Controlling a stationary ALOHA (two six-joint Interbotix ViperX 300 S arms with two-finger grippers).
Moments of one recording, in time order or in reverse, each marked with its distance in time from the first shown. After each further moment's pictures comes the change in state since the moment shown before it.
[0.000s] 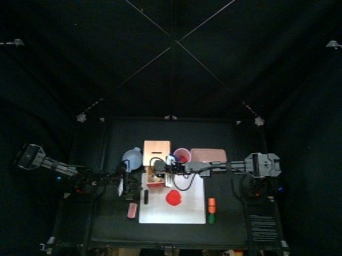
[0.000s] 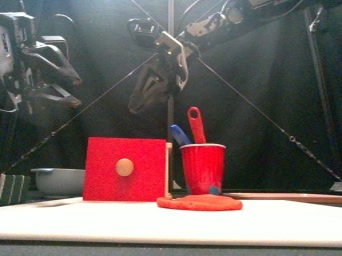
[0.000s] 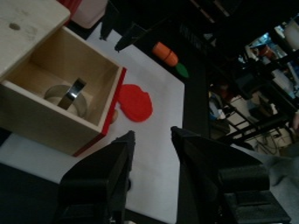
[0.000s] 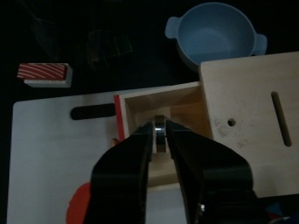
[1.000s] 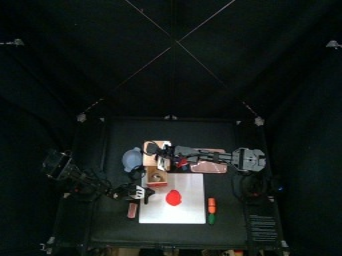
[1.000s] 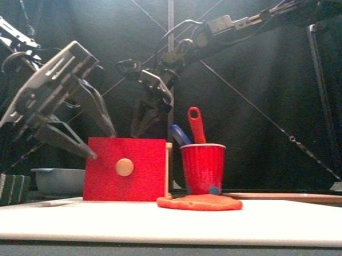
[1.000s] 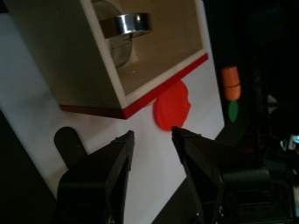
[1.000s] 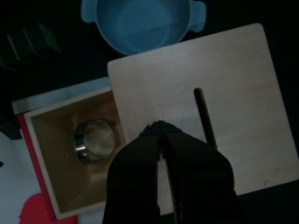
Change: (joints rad) left arm -0.193 0.454 -0.265 -0.798 -0.169 0.006; right arm -0.152 0.161 -0.272 0.006 0.307 -0.011
